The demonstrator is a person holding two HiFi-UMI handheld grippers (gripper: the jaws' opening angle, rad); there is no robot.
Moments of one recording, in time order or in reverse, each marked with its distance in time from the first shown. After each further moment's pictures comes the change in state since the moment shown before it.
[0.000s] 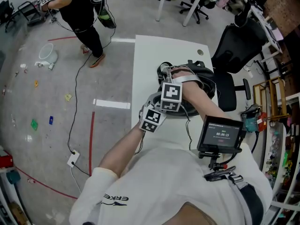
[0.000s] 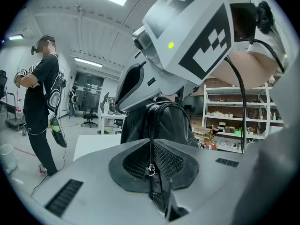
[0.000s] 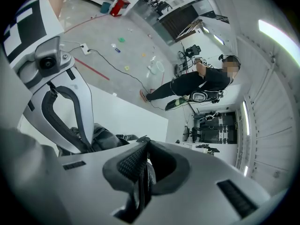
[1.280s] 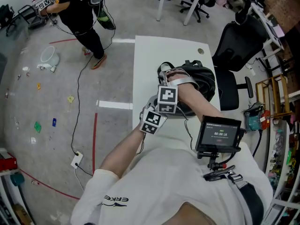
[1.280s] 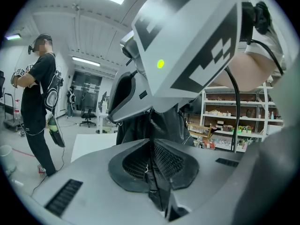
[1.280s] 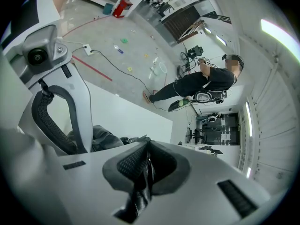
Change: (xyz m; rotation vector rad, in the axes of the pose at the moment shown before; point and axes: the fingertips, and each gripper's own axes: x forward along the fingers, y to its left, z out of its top) left arm 0.003 -0.006 -0.005 0.009 0.015 -0.019; right arm 0.018 0.020 0.005 -0.008 -0.021 0.029
